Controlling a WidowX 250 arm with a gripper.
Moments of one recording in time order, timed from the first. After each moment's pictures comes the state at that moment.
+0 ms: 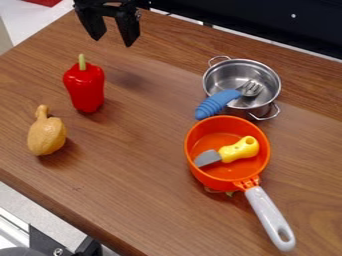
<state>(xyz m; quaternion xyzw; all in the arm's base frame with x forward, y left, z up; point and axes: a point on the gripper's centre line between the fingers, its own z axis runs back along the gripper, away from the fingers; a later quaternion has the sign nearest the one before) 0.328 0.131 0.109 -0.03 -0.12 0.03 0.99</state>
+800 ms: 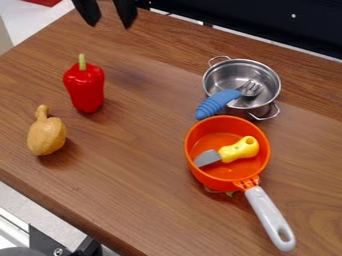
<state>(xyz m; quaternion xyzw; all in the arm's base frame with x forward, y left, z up) 0.332 0.148 0.138 -0.04 -0.15 0.11 0.98</state>
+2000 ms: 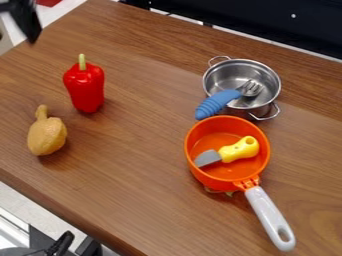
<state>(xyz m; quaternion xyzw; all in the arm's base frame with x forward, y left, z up) 0.215 0.184 0.141 -0.02 -0.12 0.18 0.98</state>
